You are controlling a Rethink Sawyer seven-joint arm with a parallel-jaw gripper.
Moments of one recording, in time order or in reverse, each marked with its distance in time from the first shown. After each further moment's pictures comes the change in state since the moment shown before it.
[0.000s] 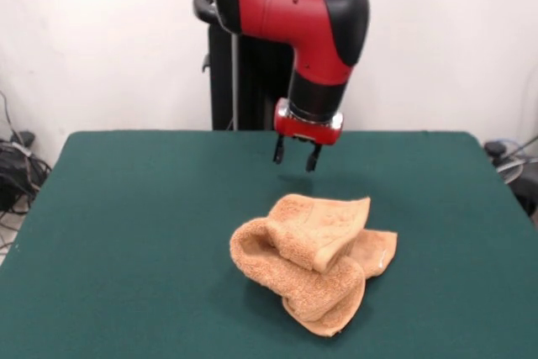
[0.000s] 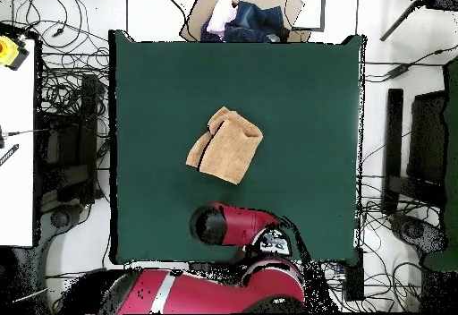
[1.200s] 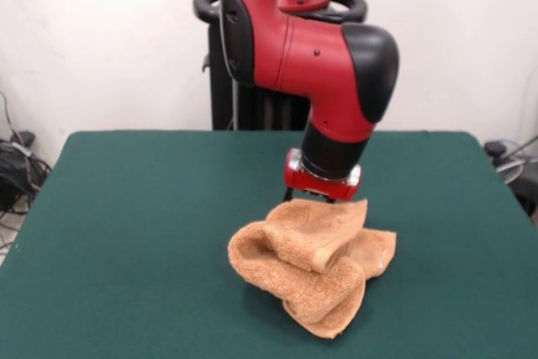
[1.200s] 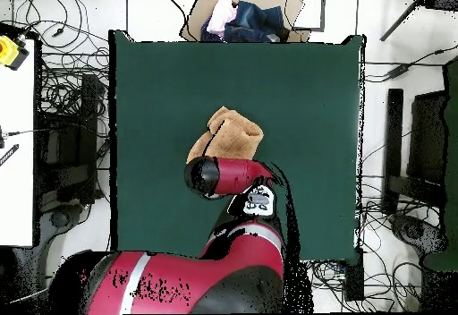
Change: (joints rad) arm 0.069 0.101 -0.013 -0.330 0.068 0.250 0.000
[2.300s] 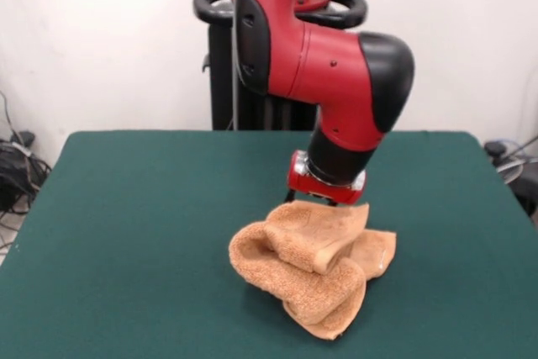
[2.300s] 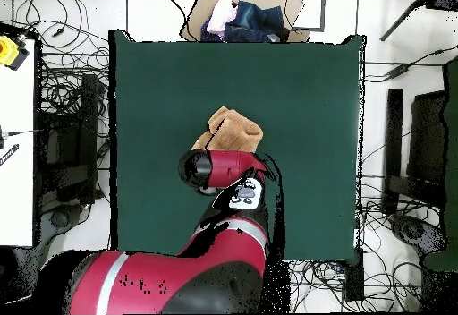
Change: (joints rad) arm 0.059 0.033 -0.047 -0.072 0.002 0.091 0.000
